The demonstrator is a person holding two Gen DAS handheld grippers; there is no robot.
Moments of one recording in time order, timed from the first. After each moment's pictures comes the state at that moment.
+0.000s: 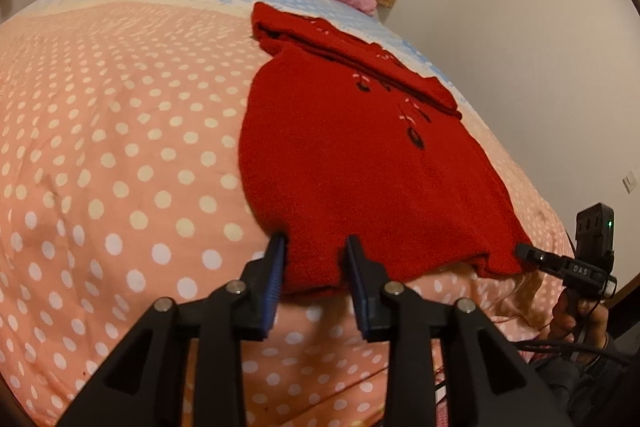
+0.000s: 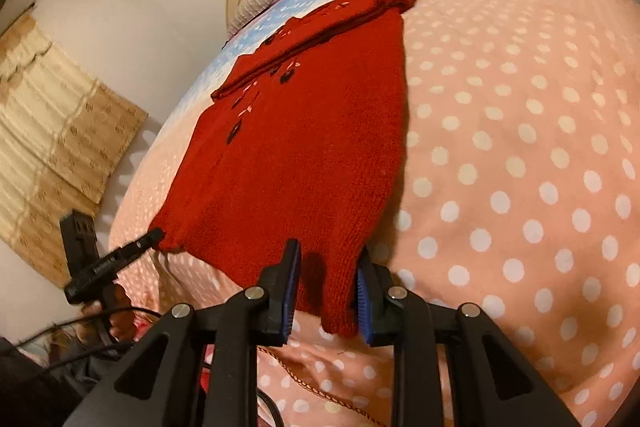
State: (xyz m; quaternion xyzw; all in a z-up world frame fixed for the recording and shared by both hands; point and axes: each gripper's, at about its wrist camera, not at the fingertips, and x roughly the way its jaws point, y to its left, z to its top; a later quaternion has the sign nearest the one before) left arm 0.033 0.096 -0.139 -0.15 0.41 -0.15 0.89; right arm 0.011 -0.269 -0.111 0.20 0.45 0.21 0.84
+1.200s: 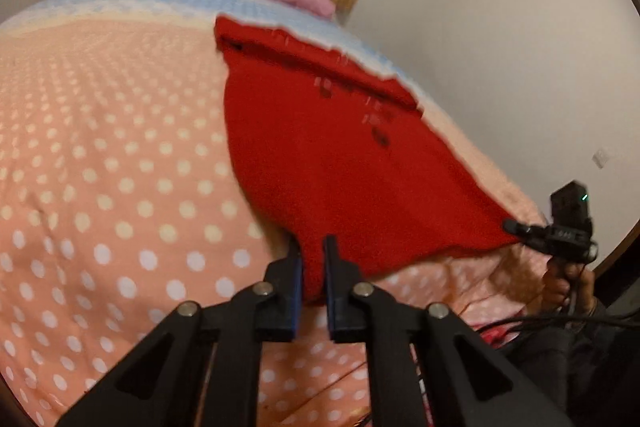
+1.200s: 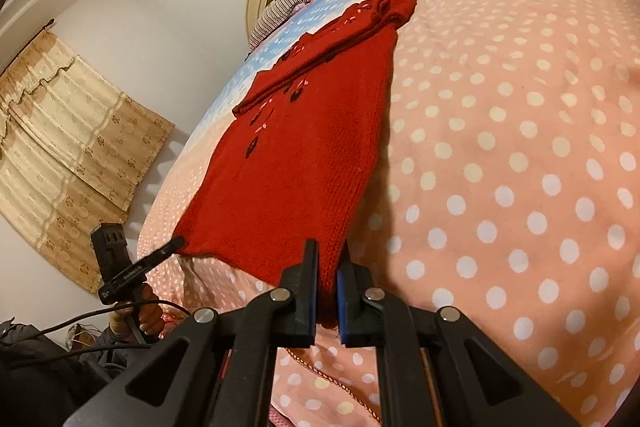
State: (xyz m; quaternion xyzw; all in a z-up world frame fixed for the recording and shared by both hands) left arm 0.020 0.104 -0.126 -0.16 0.37 -0.23 0.89; right arm -0.002 -0.312 -0.107 0.25 0.43 0.25 0.83
